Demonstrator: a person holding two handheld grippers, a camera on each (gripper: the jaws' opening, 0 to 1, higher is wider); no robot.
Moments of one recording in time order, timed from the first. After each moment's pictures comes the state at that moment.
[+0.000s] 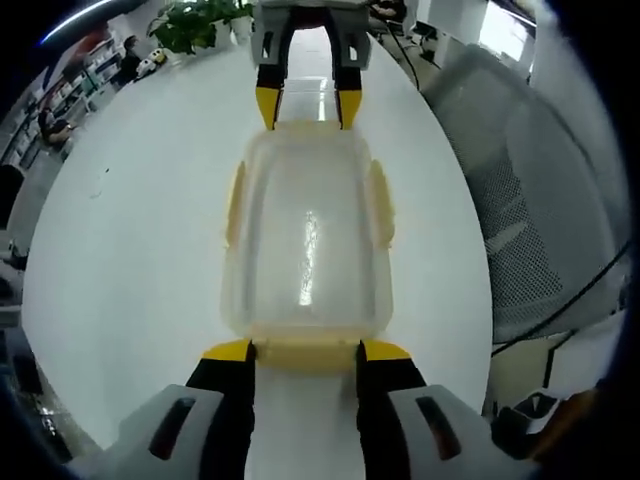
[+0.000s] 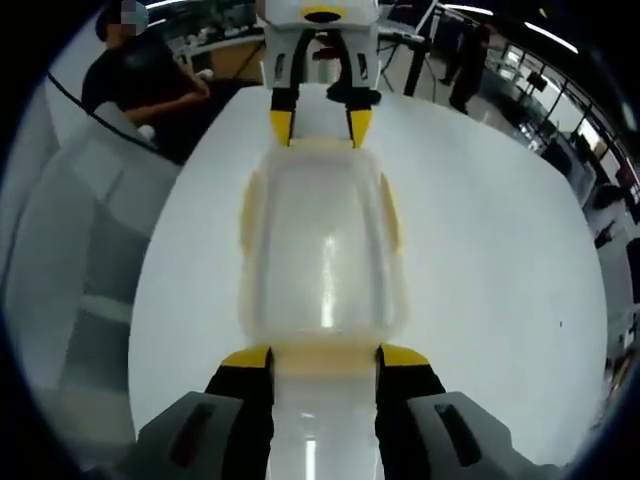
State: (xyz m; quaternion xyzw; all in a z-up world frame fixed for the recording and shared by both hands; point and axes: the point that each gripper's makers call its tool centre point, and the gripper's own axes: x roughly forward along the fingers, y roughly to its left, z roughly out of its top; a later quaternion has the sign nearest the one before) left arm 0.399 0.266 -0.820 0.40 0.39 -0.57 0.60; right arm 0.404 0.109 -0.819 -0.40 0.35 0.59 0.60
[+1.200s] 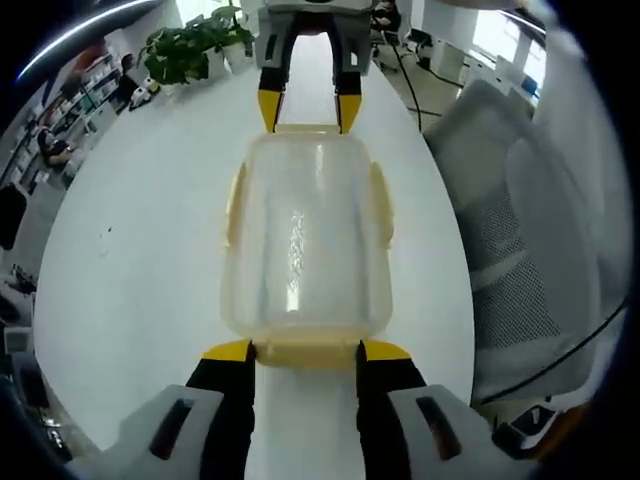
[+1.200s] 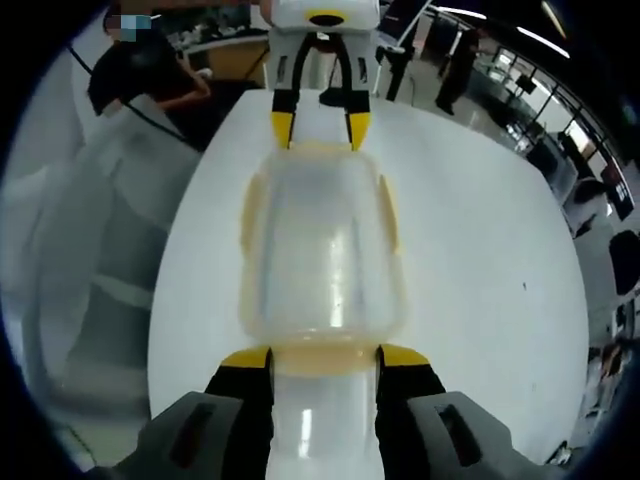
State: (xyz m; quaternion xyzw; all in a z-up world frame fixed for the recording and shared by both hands) left arm 0.398 0.180 -0.776 0.40 0.36 -0.58 0.61; right arm 0.399 0.025 -0.774 -0.41 0.35 0.58 0.62
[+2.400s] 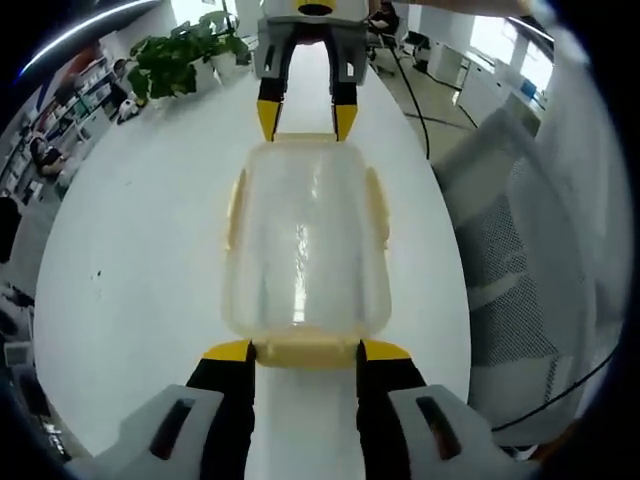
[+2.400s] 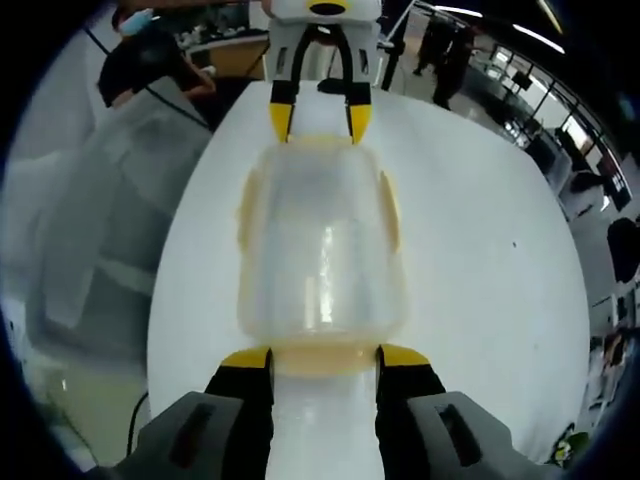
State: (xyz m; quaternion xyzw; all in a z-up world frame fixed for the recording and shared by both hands) left arm 0.399 0.107 -0.766 0.40 0.36 -0.59 0.60; right arm 0.401 -0.048 -0.772 -0.41 0.35 0.57 0.62
